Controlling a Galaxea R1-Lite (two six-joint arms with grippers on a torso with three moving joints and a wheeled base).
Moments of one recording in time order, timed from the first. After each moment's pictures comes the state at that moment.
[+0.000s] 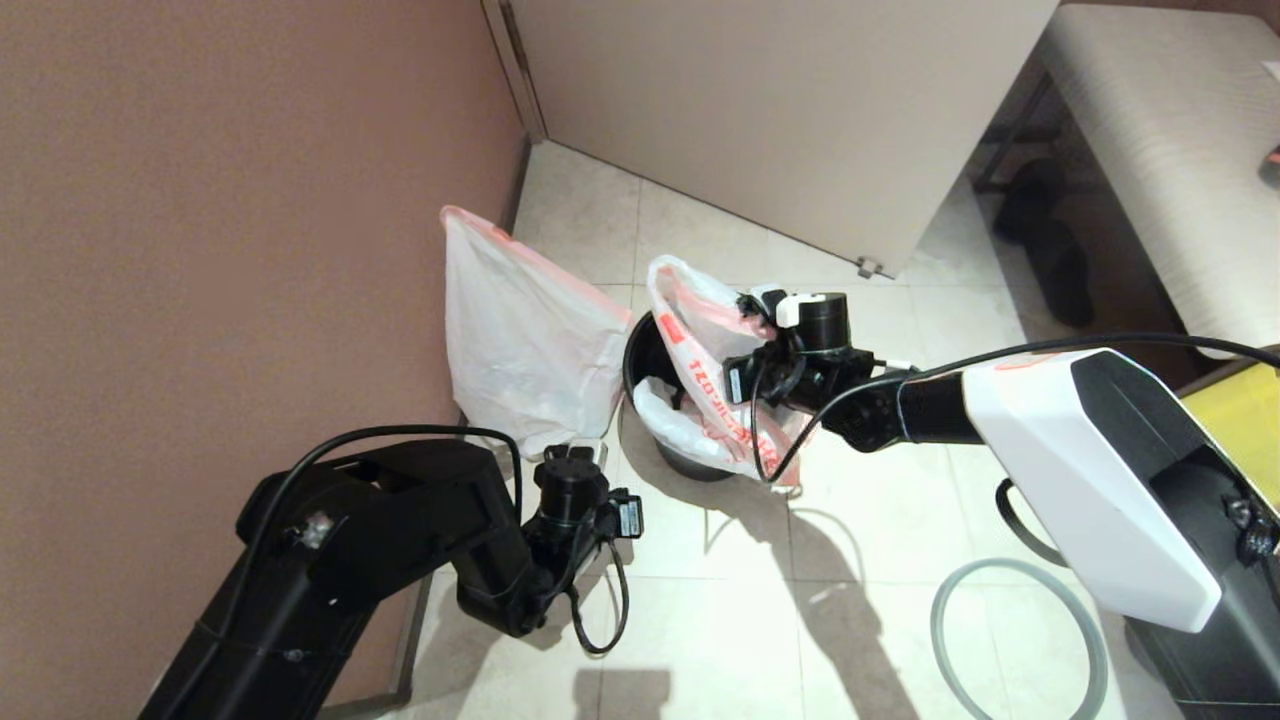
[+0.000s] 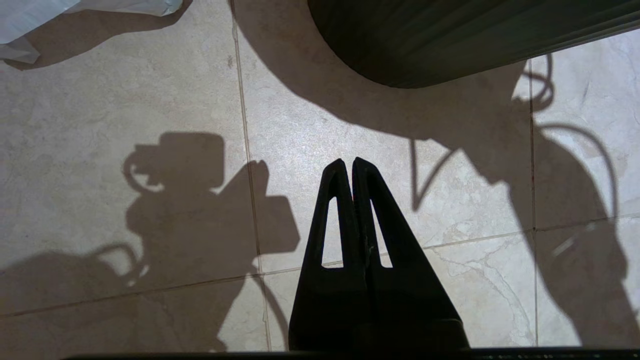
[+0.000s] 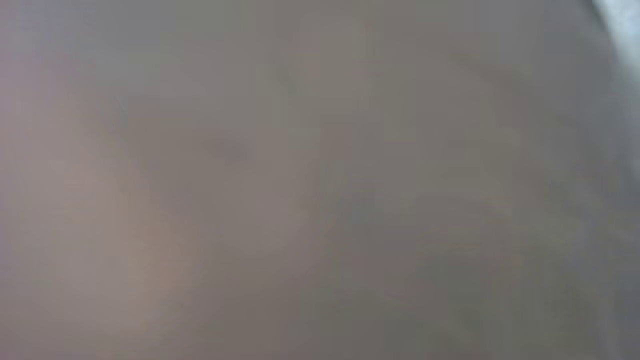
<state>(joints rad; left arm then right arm) -0.45 2.57 -1.11 -1.09 0.16 -0.19 0.45 2.51 -1.99 -0.29 -0.01 0.02</state>
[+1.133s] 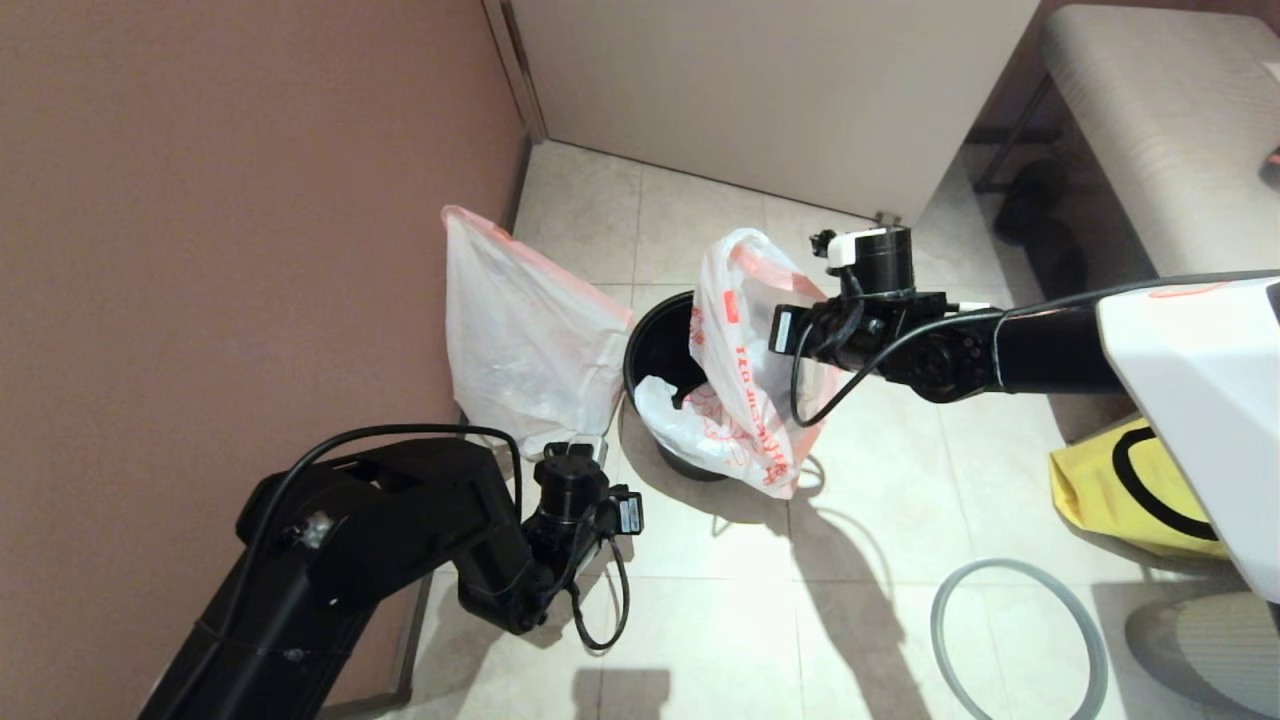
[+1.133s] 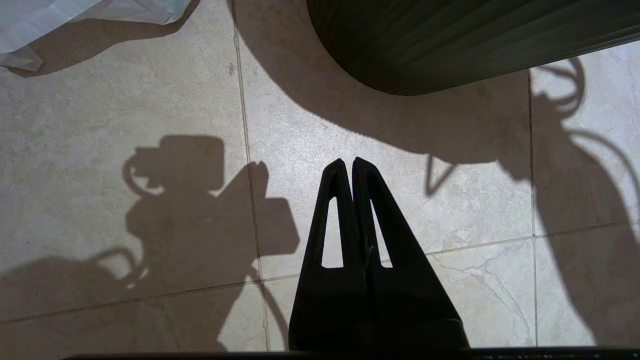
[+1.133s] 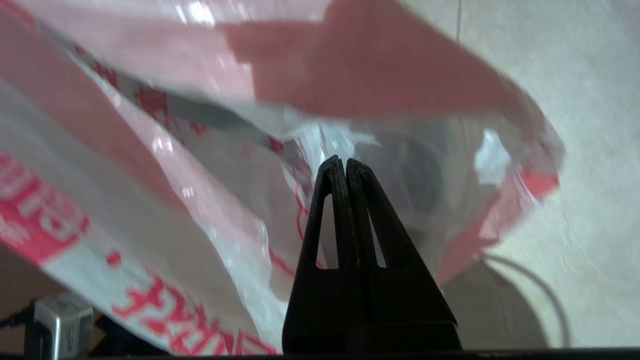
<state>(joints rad) -0.45 2.57 -1.12 -1.09 0.16 -0.19 0.42 2.27 -1.83 -0.13 -0.12 0.33</state>
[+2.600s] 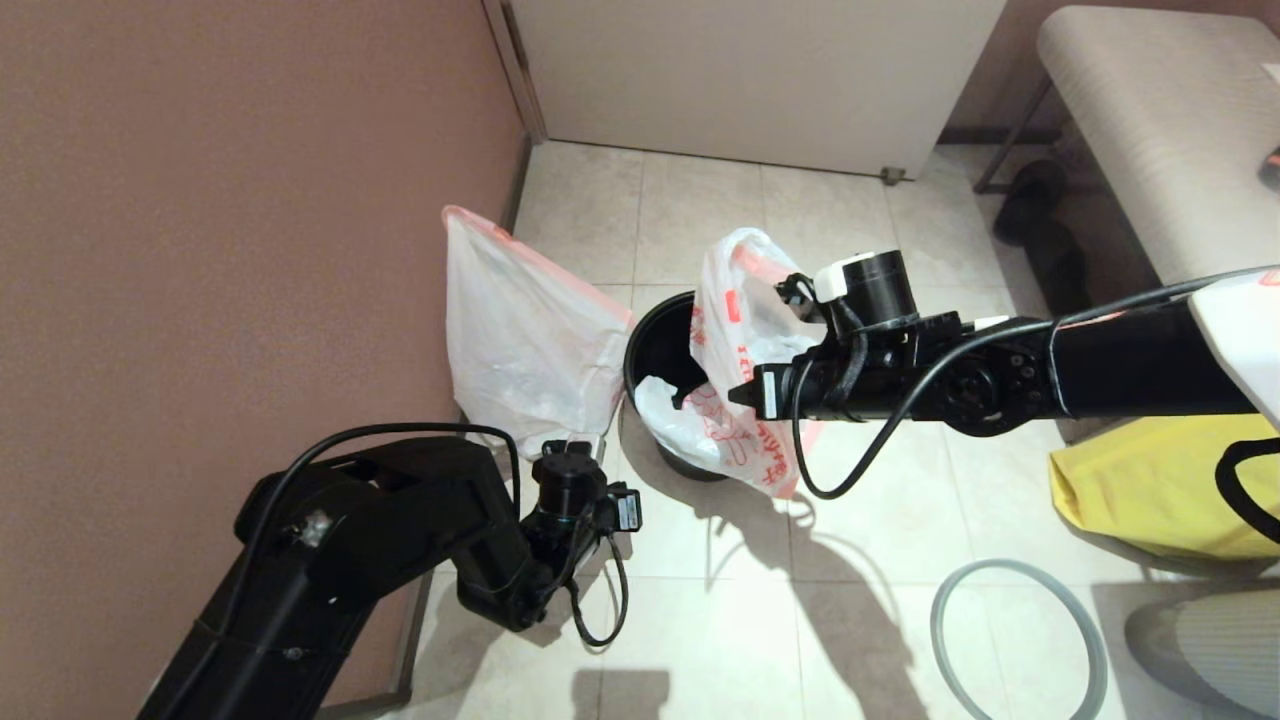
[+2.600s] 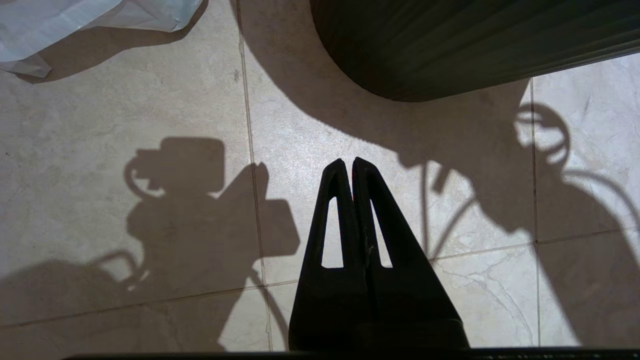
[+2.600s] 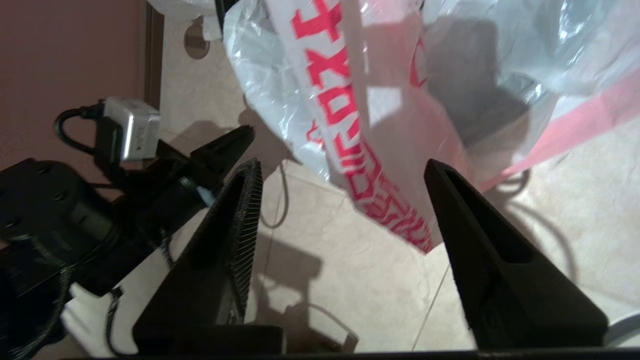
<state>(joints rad) -0.44 2.57 -1.13 -1.09 0.16 -0.19 0.51 2.11 -1.58 -0.03 0.02 0.25</state>
